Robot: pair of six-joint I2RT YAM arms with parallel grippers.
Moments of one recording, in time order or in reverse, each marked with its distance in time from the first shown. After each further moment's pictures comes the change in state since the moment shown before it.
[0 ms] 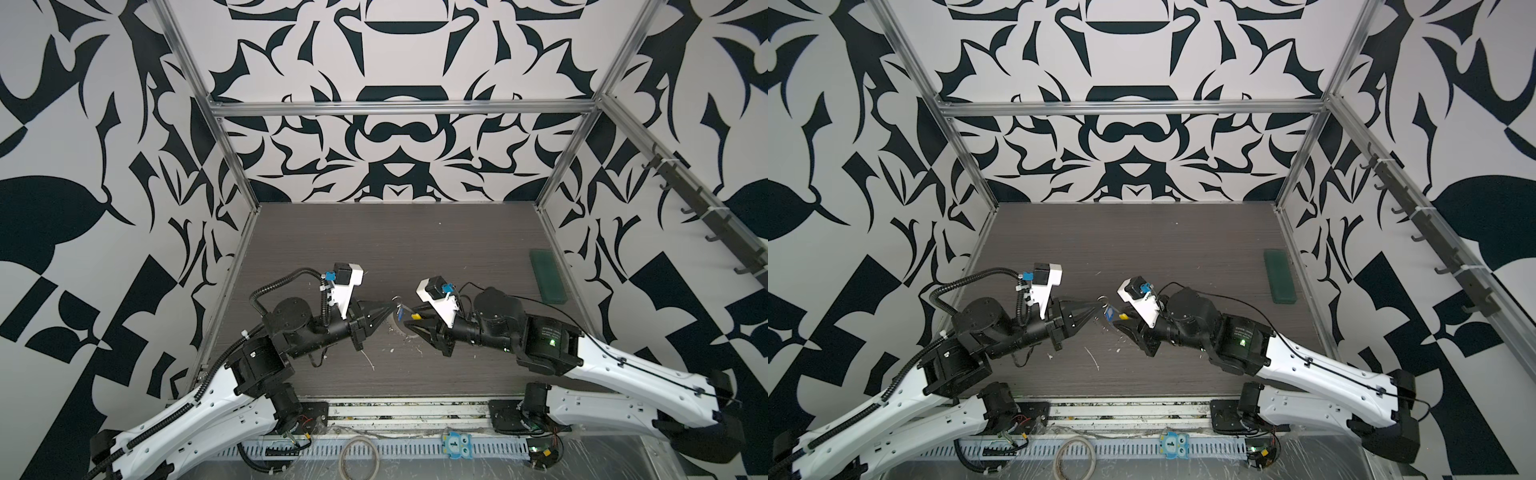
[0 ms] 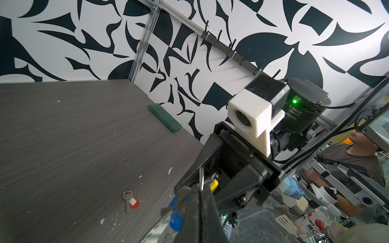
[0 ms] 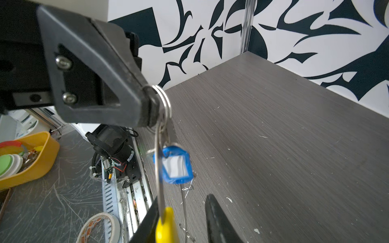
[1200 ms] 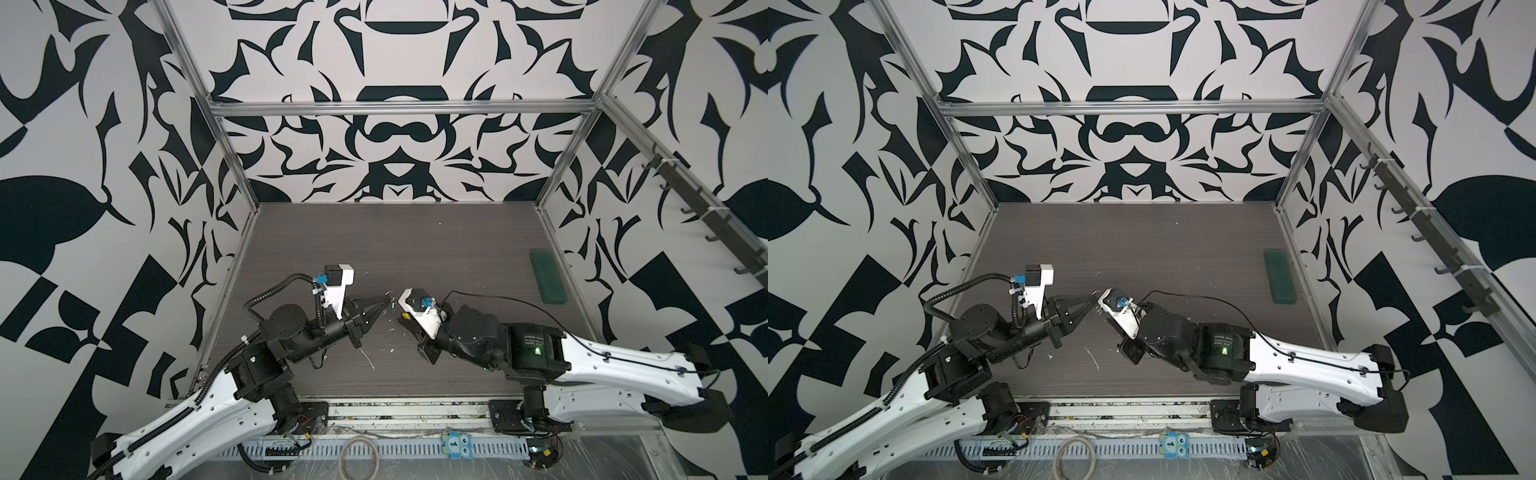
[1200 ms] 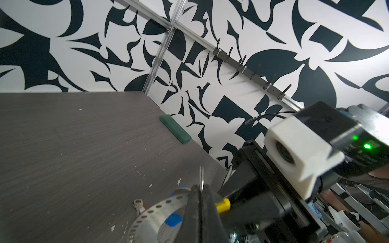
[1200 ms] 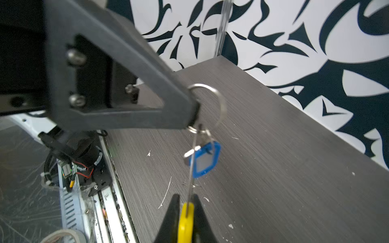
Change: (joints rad) left arm -0.003 -0.053 -0.092 0.093 -0.091 0.008; right arm 0.229 0.116 0.101 -0.053 0.355 -0.061
